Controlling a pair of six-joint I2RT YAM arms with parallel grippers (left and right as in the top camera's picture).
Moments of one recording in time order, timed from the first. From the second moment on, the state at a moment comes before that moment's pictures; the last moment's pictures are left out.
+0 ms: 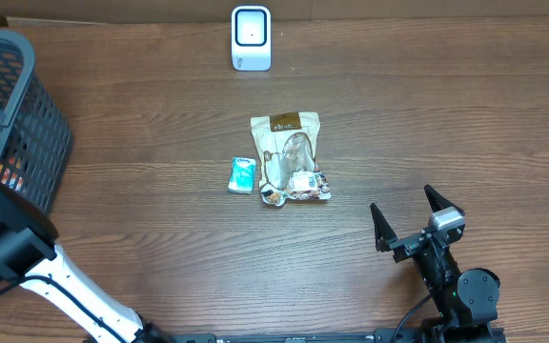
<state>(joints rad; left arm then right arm) 0.69 2.31 2.13 -1.21 -0.07 0.04 0.13 0.01 0.02 -0.01 -0.21 0.01</state>
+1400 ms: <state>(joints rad) 0.63 2.24 3.02 -1.66 0.26 -0.11 0.13 0.01 0.02 -0.01 -0.21 0.01</state>
